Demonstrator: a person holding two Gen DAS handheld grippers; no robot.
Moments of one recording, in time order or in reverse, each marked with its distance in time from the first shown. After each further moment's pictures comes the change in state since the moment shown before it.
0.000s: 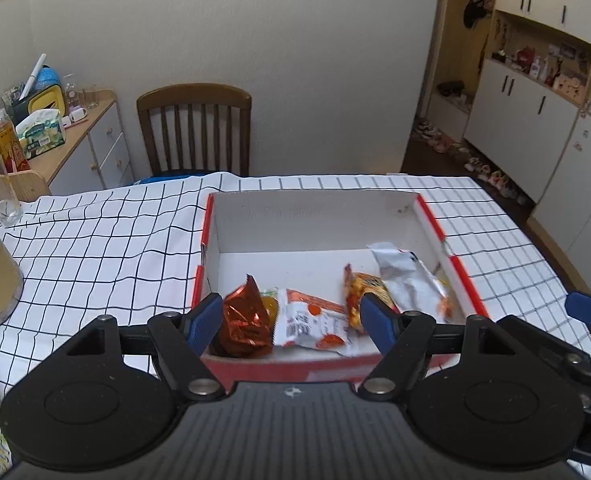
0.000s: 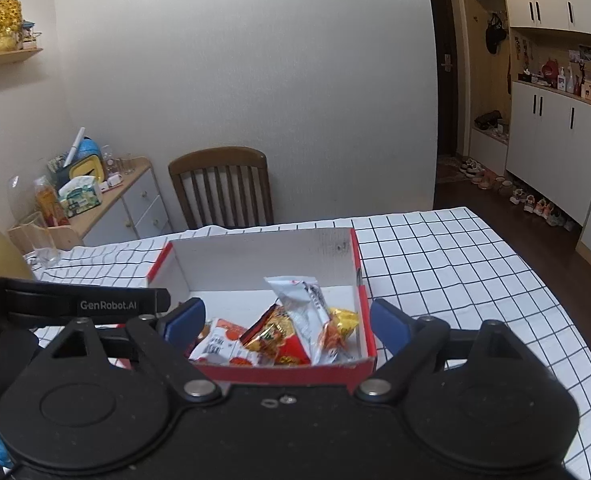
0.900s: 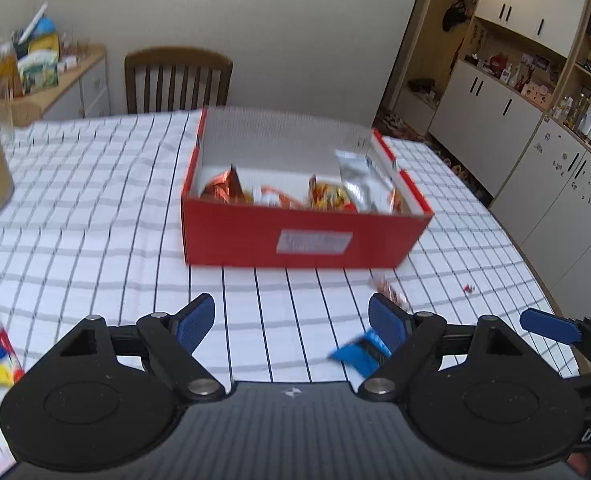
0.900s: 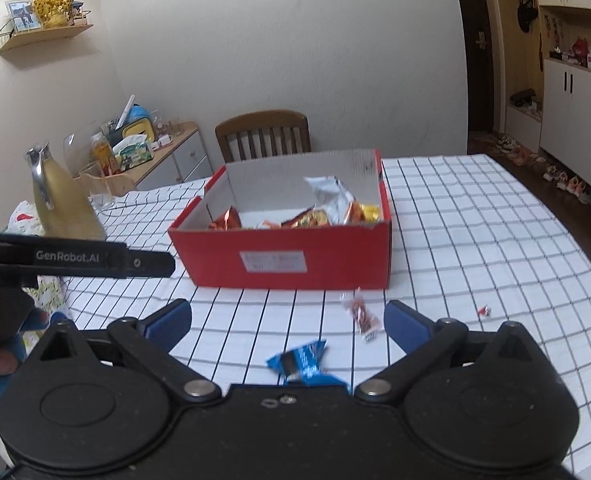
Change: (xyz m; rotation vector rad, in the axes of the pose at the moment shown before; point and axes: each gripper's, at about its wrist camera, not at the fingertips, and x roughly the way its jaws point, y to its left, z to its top) left arm -0.058 0.017 -0.109 -0.086 0.051 -0.132; right arm -0.063 -0.012 -0.093 -0.013 0.082 0.140
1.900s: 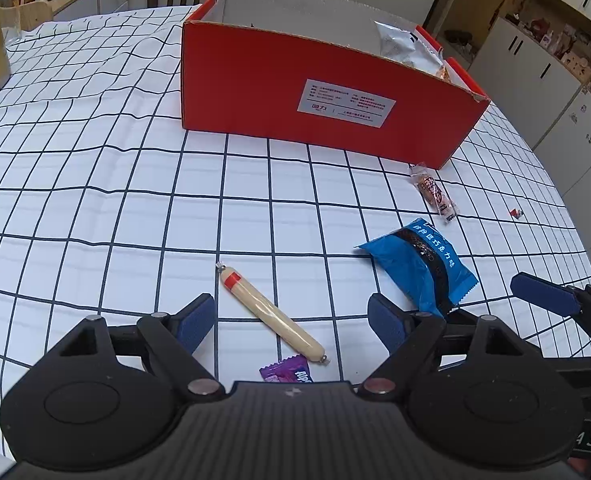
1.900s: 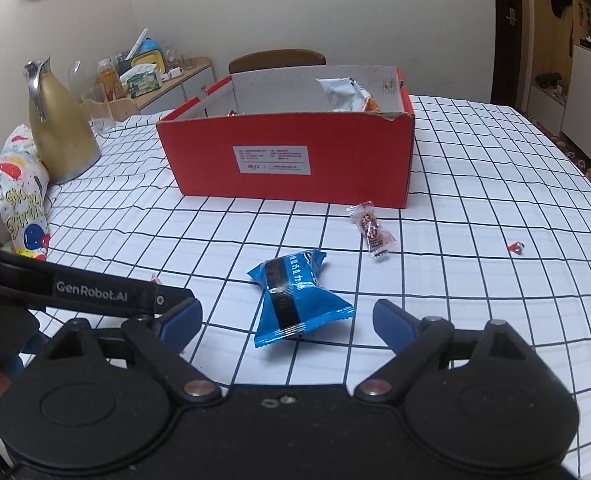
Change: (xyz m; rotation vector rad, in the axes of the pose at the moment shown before) left arm 0.070 0.000 -0.074 -0.081 0.177 0.059; right arm 0.050 -0.008 -0.056 -0.101 0.139 0.015
